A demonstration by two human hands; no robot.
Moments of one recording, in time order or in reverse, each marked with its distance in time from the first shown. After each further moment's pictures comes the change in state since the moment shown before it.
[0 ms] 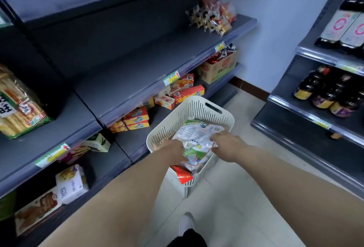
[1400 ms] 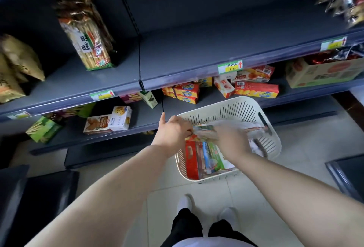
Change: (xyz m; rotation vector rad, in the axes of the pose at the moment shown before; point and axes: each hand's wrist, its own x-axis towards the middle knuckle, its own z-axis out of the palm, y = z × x) left_hand 0.003 0.012 -0.006 -0.186 0.548 -0.312; right_hand 0.131 0.013 0.005 -0.124 0.164 -0.581
